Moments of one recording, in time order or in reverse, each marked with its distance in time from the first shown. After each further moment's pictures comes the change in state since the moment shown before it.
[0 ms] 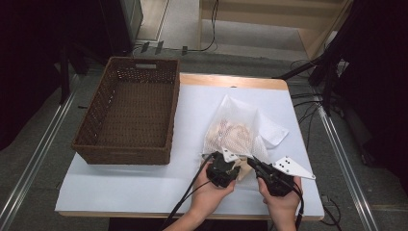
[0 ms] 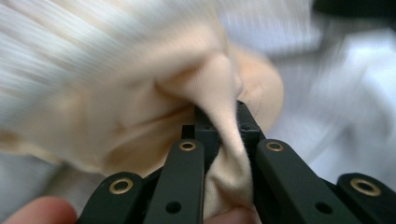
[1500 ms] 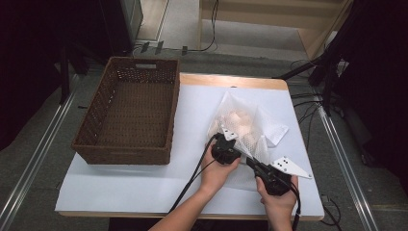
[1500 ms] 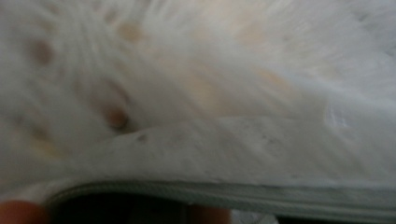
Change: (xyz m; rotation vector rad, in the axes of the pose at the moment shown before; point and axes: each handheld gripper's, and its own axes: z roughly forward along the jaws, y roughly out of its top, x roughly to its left) left arm 0.033 0.027 0.058 -0.020 0.005 -0.057; right arm -0.003 -0.011 0.010 0.023 -0.026 0.062
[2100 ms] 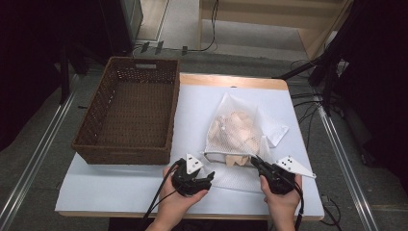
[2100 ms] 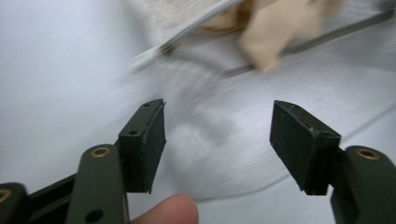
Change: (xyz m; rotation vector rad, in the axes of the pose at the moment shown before) left arm 0.024 -0.082 -0.114 -0.025 0.194 0.090; right arm -0.012 -0.001 -0.003 -0.001 -0.030 0.022
